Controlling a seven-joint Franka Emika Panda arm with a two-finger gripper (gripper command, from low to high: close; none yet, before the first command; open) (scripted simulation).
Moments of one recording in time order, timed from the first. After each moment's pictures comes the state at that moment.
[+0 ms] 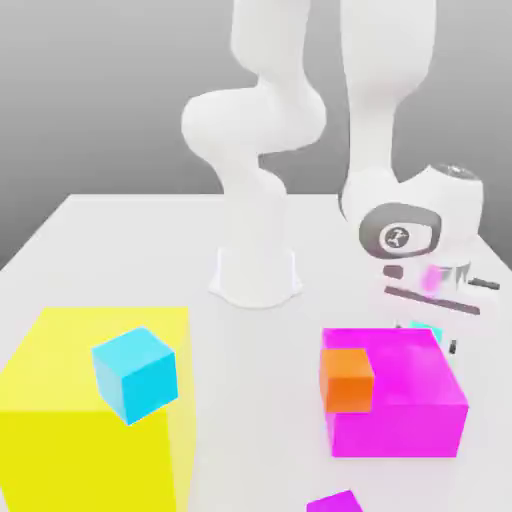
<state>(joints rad) 0.42 0.30 0.30 -2.78 -0.92 3.03 2.89</state>
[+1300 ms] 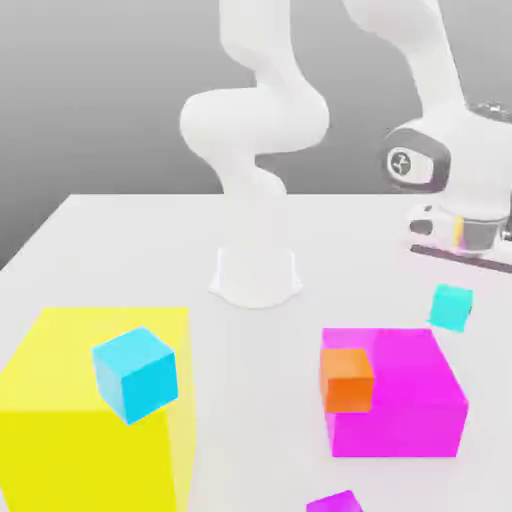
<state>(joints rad) 0.18 -0.05 0.60 -2.70 0.15 2.65 2.05</state>
